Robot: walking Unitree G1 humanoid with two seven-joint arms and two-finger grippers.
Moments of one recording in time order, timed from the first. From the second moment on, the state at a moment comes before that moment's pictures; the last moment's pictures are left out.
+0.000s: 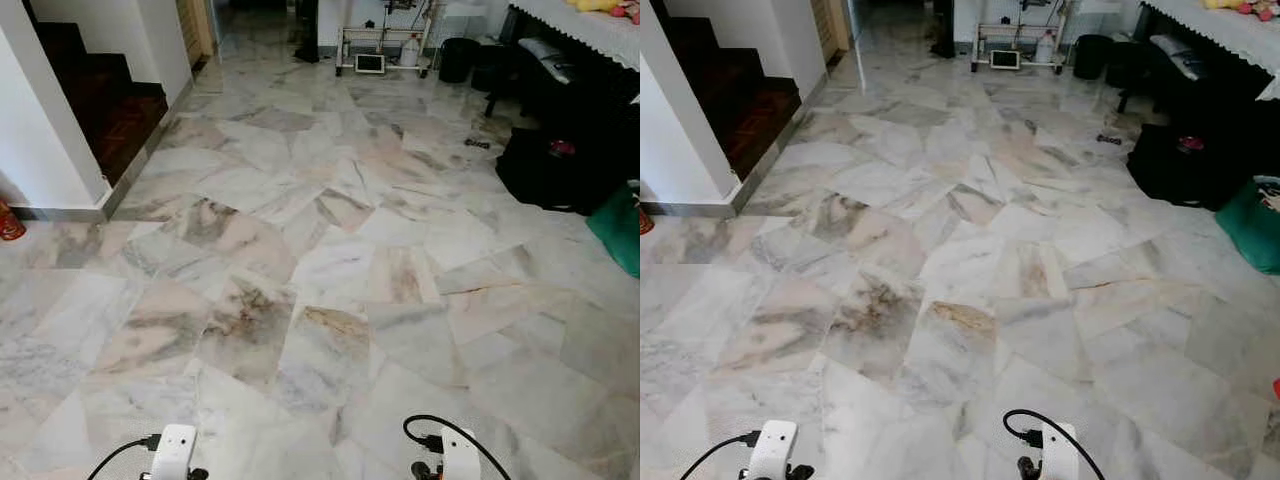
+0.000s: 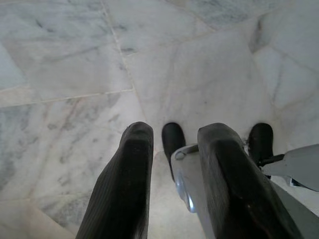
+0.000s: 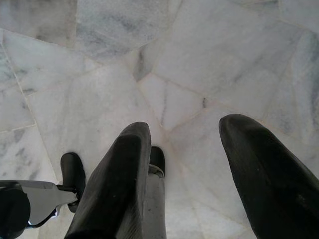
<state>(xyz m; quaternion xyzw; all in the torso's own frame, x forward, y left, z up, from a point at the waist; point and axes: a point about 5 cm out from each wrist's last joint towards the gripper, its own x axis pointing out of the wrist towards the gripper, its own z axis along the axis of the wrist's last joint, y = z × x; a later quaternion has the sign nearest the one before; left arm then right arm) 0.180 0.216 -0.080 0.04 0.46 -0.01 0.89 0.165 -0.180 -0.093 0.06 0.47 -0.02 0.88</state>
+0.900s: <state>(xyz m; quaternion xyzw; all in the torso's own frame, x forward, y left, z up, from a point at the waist) 0.170 0.221 -0.083 0.05 0.47 0.00 0.88 0.164 -0.181 -0.093 0.06 0.47 -0.02 0.88</state>
